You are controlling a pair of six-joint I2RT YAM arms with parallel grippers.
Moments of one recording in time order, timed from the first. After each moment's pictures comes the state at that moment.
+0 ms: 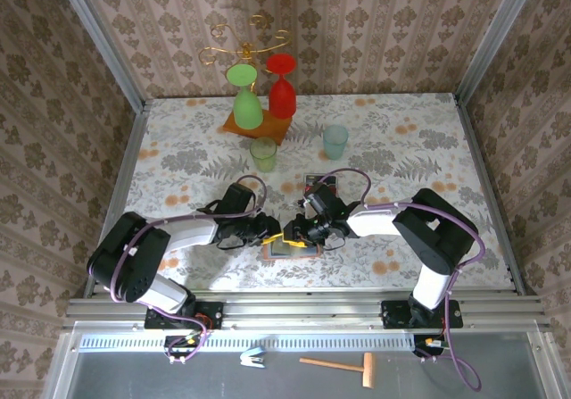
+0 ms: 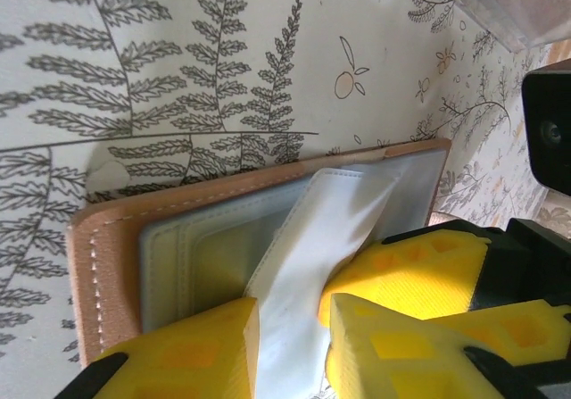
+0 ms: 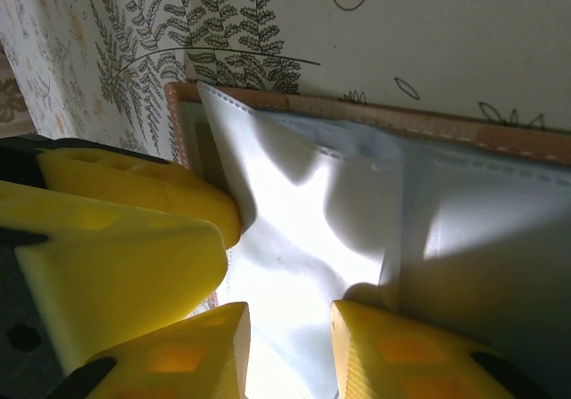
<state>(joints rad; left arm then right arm) -0.63 1.49 0.55 -0.03 0.57 -0.96 0.74 1.76 0.78 0.06 -0.54 0.98</state>
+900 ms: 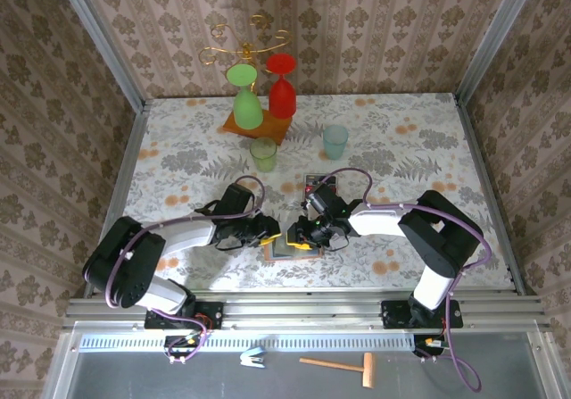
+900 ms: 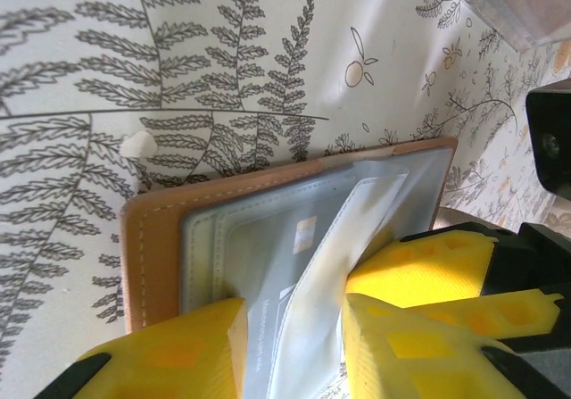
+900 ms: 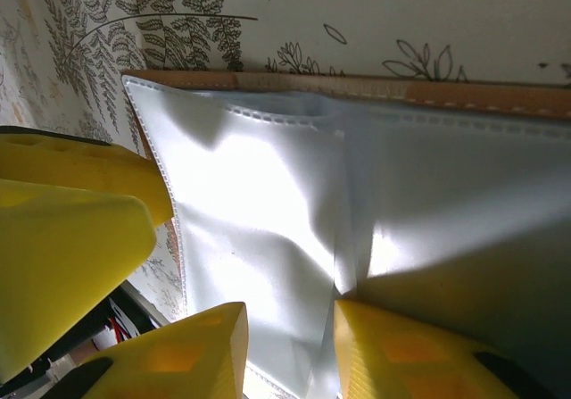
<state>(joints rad) -0.63 1.44 0.55 -0.09 0.54 -0.96 0.74 1.72 0.80 -0.09 -0.52 0.94</state>
